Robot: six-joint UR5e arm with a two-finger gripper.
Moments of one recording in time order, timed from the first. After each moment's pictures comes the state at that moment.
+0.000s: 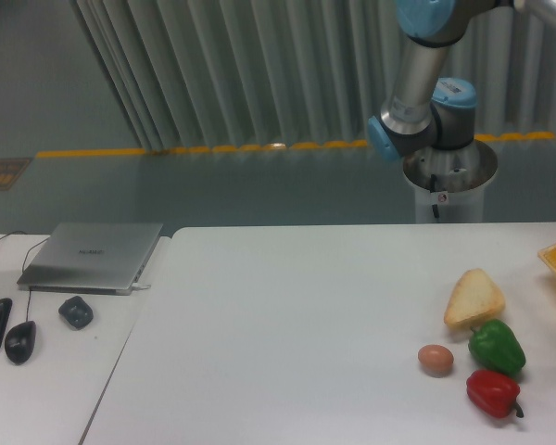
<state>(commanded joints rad) 2.64 -1.98 -1.35 -1.28 1.36 1.25</state>
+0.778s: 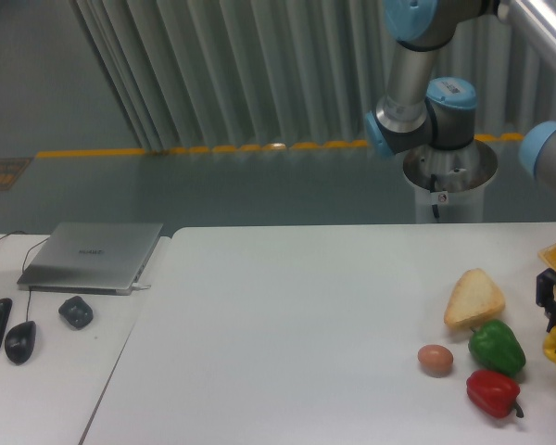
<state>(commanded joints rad) 2.55 -2.04 -1.43 -1.25 1.53 1.23</state>
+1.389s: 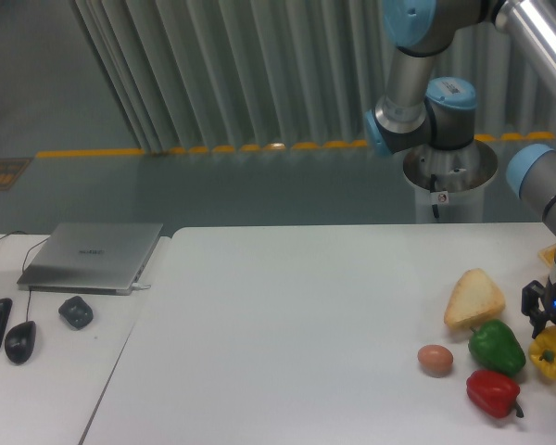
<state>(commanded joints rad) 2.54 -2.05 -1.45 -1.23 1.53 1.22</state>
